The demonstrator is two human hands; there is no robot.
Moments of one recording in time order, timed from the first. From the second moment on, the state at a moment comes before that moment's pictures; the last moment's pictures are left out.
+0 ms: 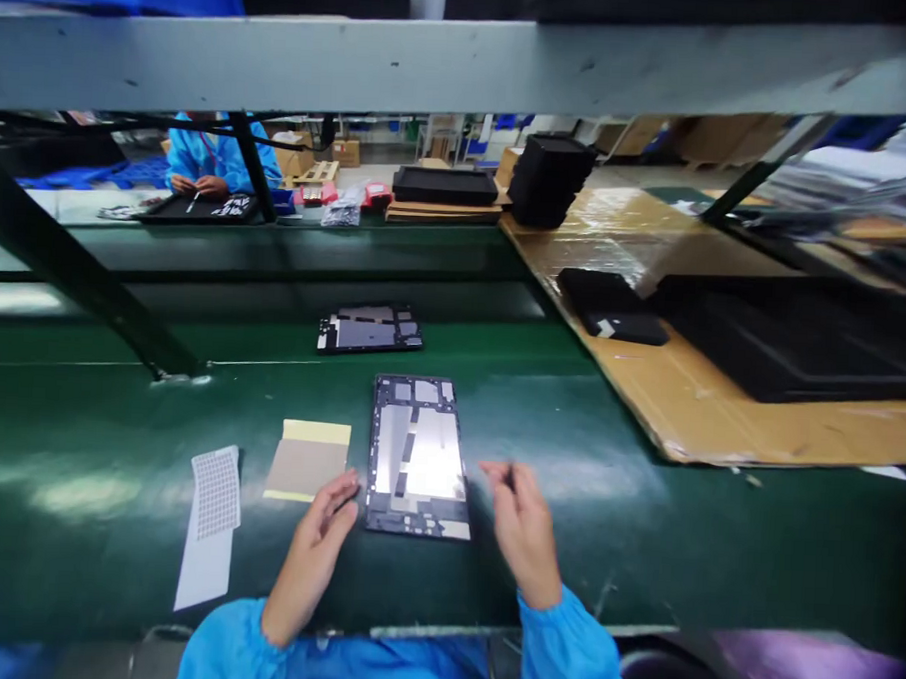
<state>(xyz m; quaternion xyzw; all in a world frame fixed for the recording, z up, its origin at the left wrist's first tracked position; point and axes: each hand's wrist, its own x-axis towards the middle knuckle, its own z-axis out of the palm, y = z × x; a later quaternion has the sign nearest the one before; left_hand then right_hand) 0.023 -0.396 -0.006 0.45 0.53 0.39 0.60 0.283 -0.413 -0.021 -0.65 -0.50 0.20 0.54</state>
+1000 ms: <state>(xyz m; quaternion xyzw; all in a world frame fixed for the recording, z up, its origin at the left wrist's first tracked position) 0.026 -0.419 0.027 0.50 0.49 0.30 0.64 0.230 -0.429 0.027 -0.37 -0.63 0.42 0.53</state>
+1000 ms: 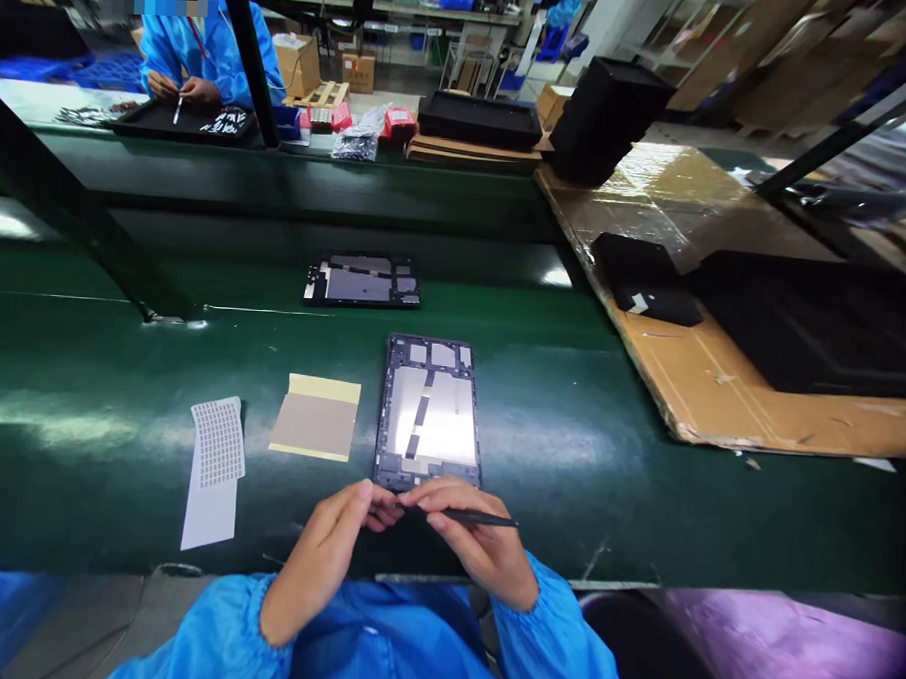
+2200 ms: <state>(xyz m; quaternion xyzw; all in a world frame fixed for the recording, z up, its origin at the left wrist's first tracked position) 0.040 -0.390 -0.037 0.86 0.38 0.30 0.14 0.278 -0.397 -0.021 -0.38 -0.71 0.39 0.45</state>
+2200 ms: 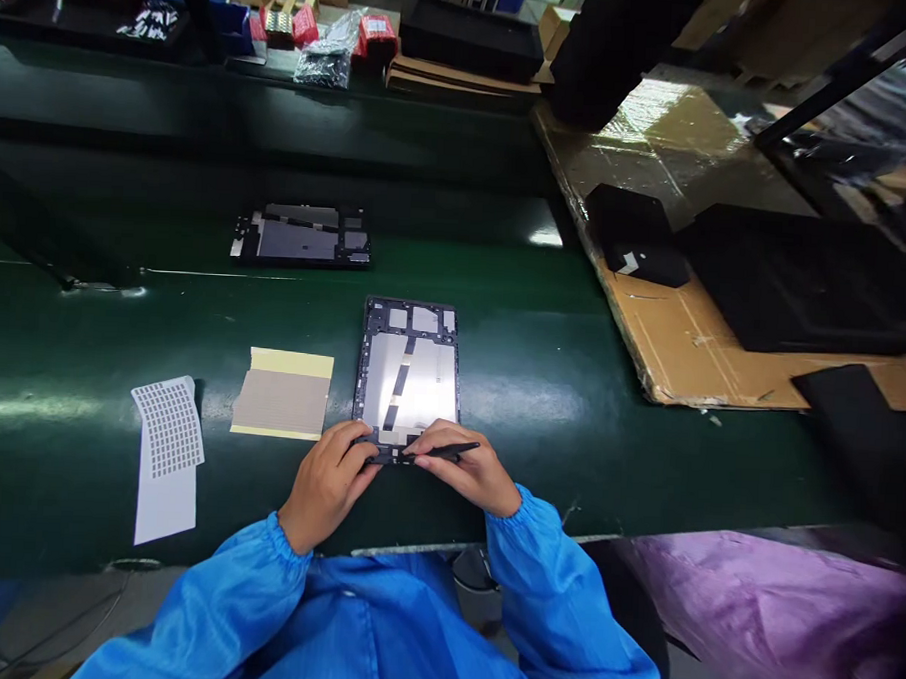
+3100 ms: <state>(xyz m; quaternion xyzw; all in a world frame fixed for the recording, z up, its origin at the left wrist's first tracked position) 0.040 -0.390 -0.036 0.86 0.38 0.30 0.14 0.275 -0.401 -0.025 -0.38 -0.71 0.38 0.46</state>
